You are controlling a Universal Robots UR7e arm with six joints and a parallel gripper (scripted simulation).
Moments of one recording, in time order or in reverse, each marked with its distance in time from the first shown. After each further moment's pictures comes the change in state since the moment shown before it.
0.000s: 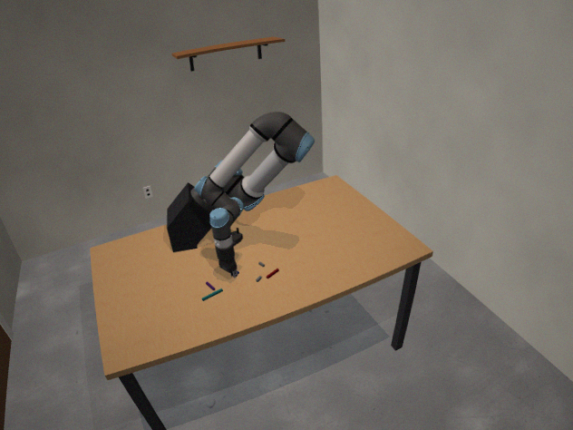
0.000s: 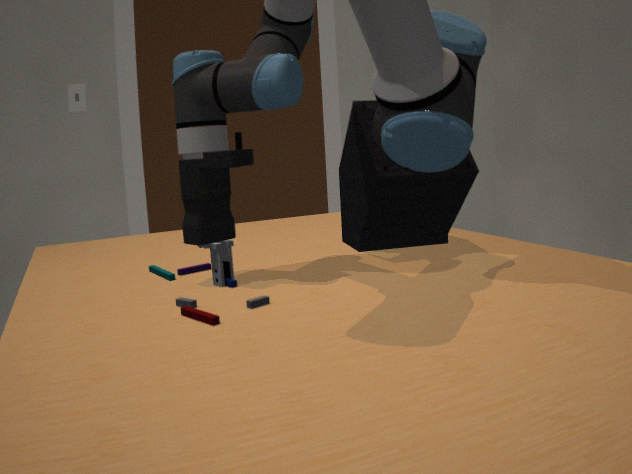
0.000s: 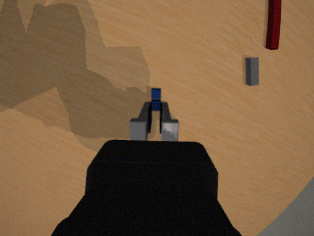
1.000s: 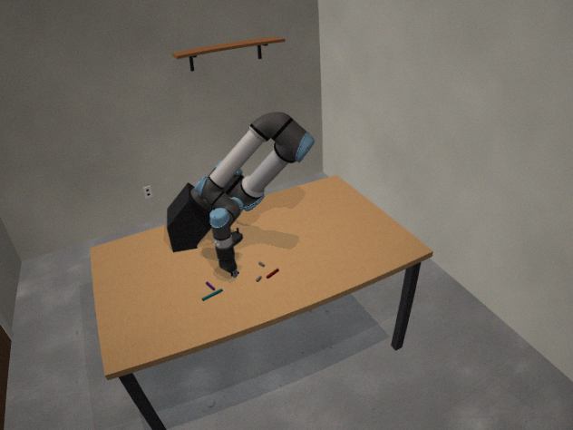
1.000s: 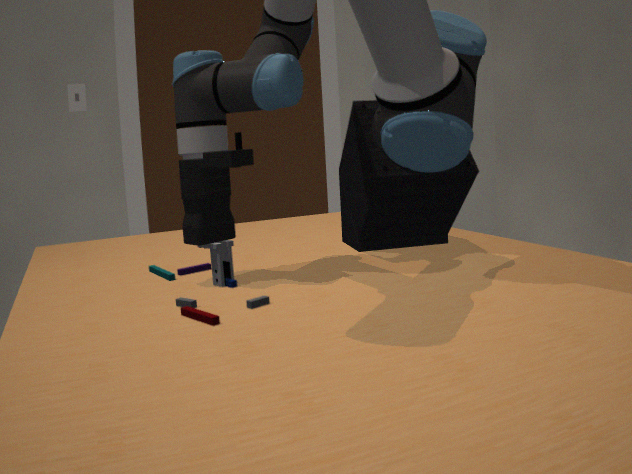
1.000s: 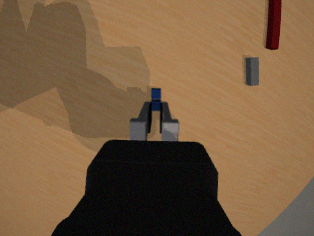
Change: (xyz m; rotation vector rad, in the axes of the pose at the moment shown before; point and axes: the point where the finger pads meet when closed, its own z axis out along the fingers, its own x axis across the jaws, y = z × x) arm 0.000 0.000 0.000 0.000 0.000 0.000
